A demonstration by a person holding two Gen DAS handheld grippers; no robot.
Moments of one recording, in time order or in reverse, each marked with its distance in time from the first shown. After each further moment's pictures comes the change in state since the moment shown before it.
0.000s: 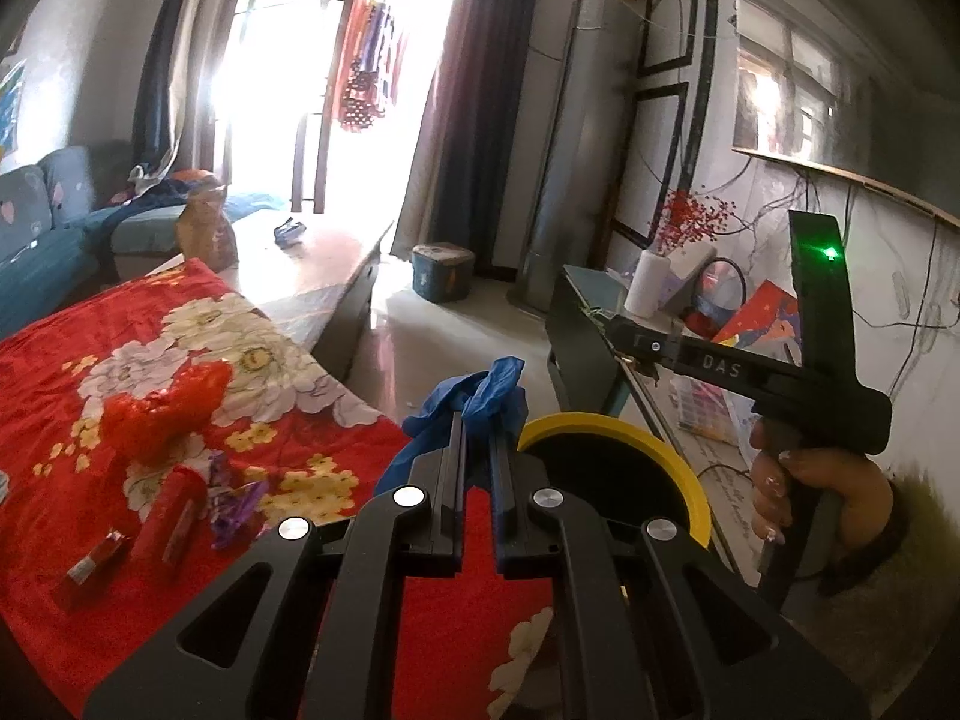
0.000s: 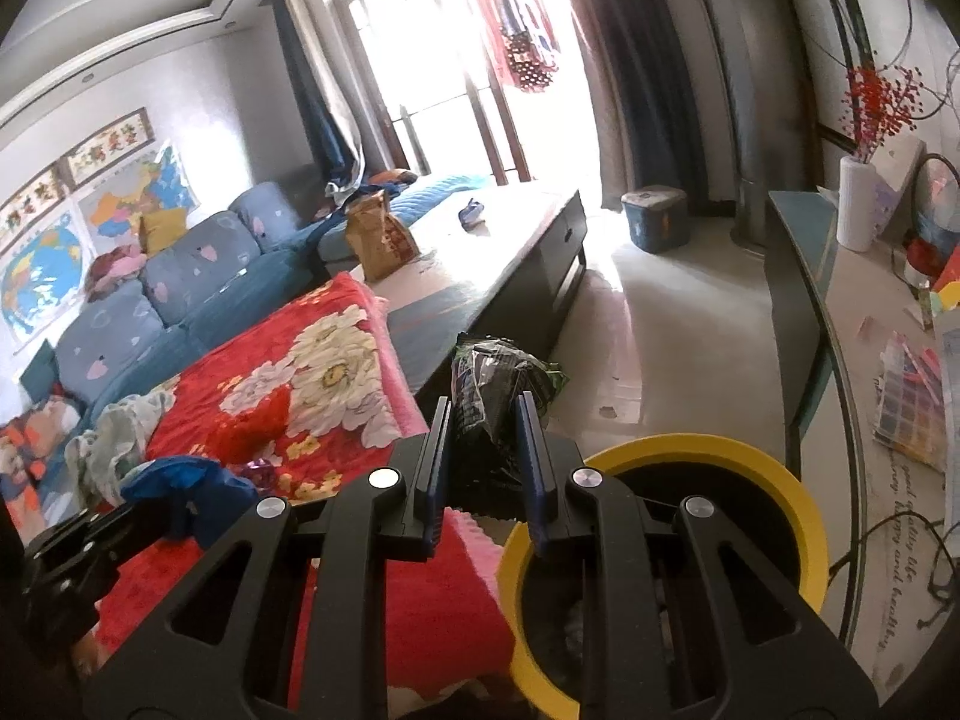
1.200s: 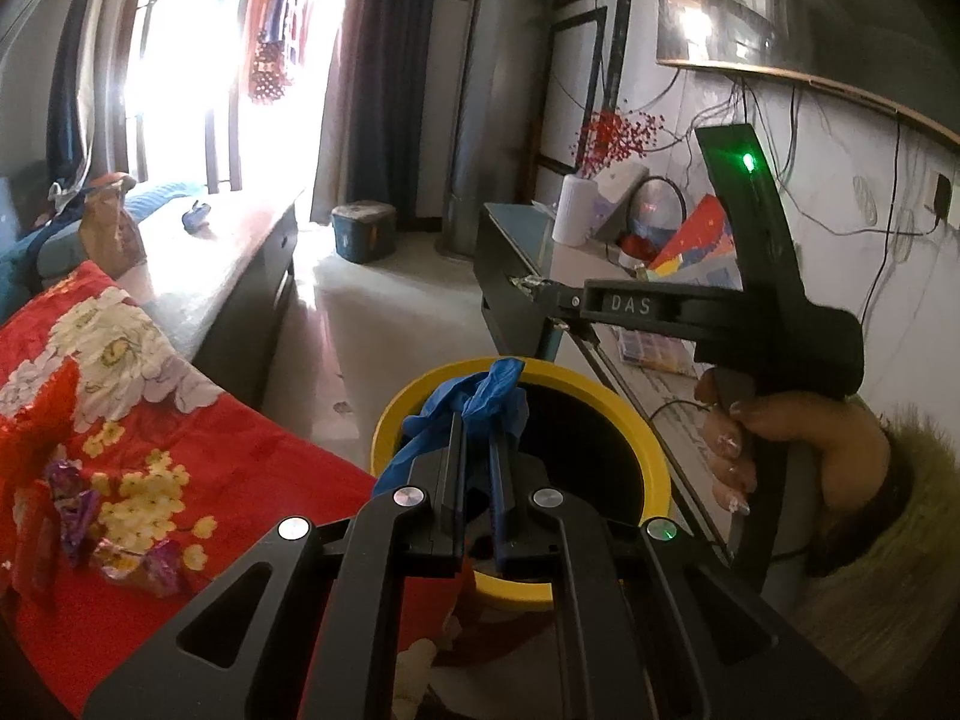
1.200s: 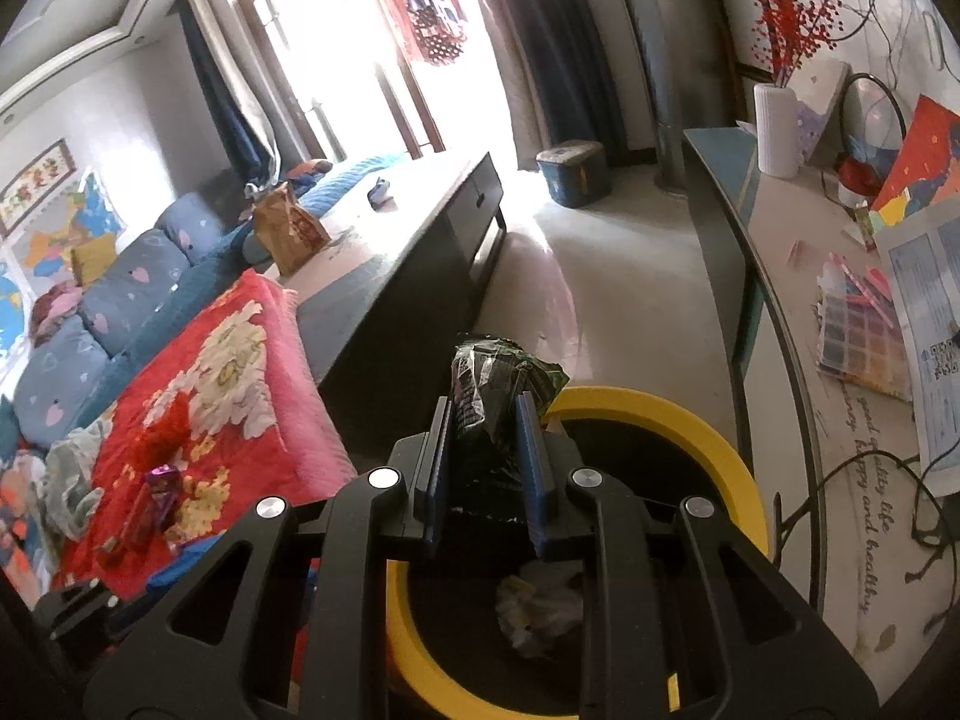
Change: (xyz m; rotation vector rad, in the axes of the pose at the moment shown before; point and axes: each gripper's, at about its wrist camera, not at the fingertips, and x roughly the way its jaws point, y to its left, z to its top) left arm 0.085 -0.079 -0.030 0.131 0.130 -0.133; right arm 0.020 -0.080 -0.019 0.139 0.066 -0.144
